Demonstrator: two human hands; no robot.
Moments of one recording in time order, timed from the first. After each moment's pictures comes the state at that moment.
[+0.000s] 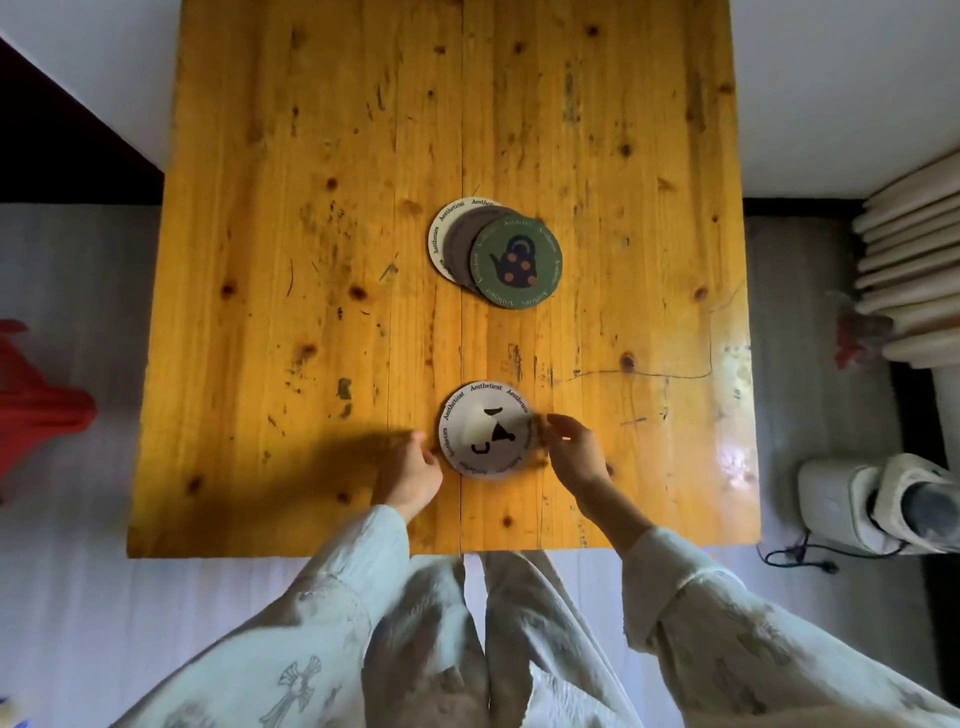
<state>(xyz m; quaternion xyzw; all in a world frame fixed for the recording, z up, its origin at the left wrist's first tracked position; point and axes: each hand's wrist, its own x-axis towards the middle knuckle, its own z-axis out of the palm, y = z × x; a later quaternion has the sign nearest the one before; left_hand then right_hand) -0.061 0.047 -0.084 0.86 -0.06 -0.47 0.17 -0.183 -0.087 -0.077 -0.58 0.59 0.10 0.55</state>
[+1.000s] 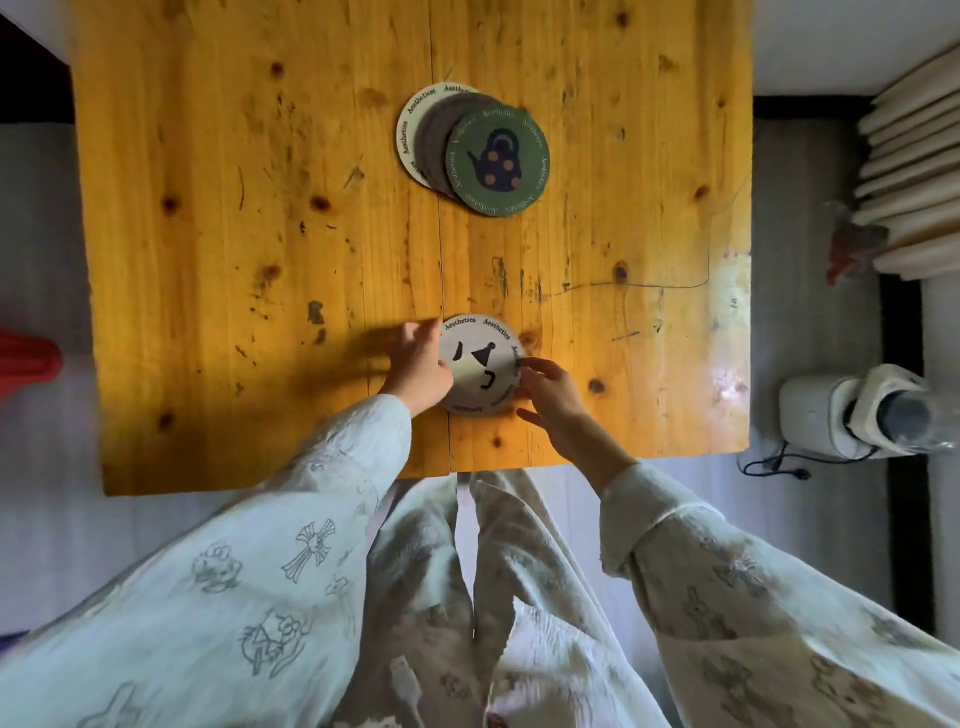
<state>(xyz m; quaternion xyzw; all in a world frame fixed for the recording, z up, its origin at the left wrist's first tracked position) -0.058 0.020 -0.096 0.83 -0.21 -0.49 0.17 -0.189 -0.061 -0.088 -0.41 0.63 0.09 0.65</state>
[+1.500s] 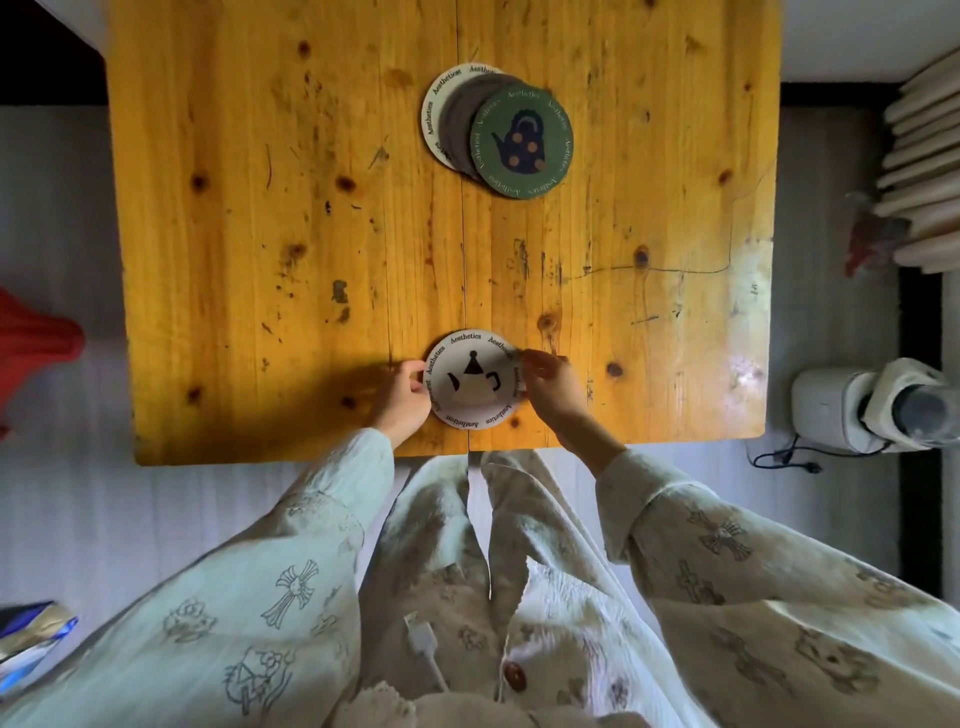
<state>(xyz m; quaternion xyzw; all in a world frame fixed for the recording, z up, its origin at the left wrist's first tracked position) -0.065 0.083 -0.089 0.82 -0.04 -0.53 0.23 -0.186 -0.038 -0.085 -0.60 0.56 0.12 0.56</state>
